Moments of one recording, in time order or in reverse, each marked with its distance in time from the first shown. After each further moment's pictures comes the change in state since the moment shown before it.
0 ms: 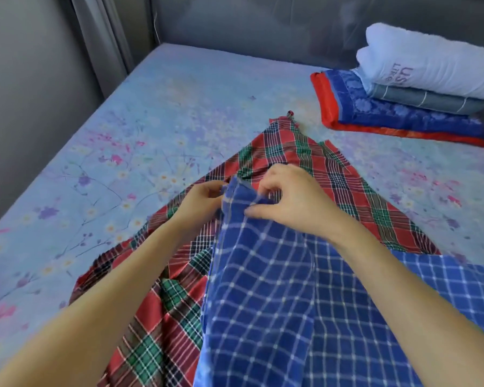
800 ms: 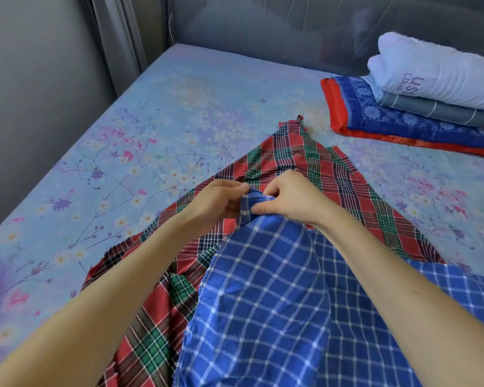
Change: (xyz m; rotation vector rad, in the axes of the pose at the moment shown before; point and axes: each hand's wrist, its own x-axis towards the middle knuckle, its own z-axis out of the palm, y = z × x) left_hand -0.021 0.030 -0.004 -0.203 -0.197 -0.067; right_hand 0.021 -0.004 0.008 0.133 -0.169 0.108
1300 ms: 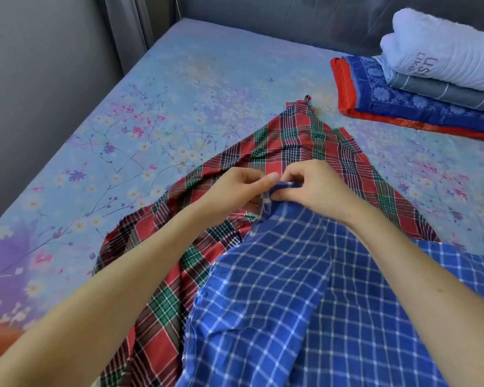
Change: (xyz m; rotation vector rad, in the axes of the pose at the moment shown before) left_hand -0.041 -0.002 0.026 0.231 -0.018 0.061; right_hand -0.047 0.006 0.004 0.026 0.123 -0.084
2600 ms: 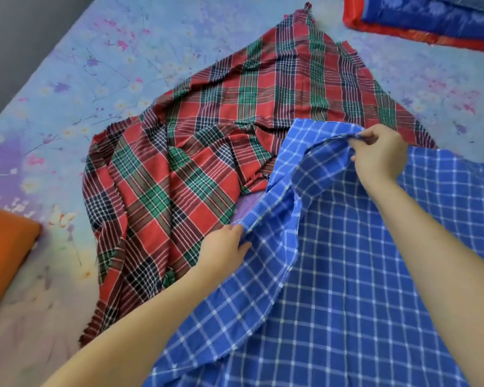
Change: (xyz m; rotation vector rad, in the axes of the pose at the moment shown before) left_hand -0.167 -0.223 0.159 1.057 0.073 -0.206; right_hand -0.150 0.144 0.062 -0.033 0.705 0.574
